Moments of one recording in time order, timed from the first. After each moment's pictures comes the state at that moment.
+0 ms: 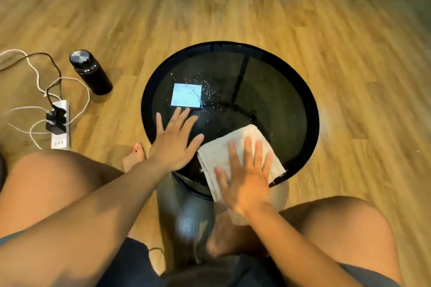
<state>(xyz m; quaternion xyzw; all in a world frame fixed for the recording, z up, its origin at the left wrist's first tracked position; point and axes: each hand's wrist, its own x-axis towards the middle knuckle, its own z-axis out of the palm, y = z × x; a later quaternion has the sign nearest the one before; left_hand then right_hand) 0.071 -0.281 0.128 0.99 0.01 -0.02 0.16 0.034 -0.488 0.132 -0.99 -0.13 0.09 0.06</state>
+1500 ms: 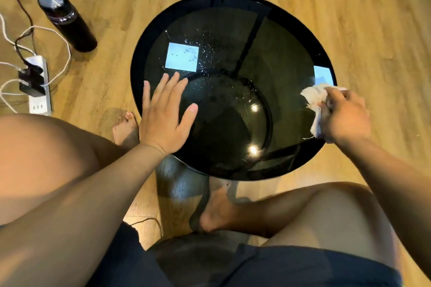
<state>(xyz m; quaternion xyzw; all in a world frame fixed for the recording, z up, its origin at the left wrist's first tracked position) 0.072 -0.273 0.121 0.97 0.06 0.10 0.22 0.191 -0.634 0.155 -1.00 0.03 0.00 0.04</state>
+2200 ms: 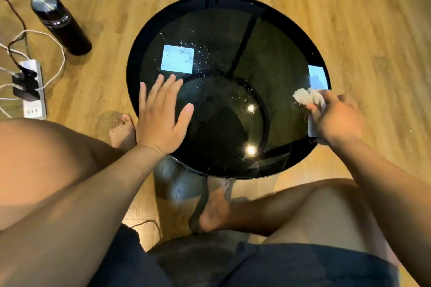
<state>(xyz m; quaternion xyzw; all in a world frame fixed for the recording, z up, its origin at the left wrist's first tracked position) 0.073 -0.272 0.120 0.97 0.06 0.11 0.23 0.178 -0.626 0.150 -1.00 0.03 -0.01 0.04</state>
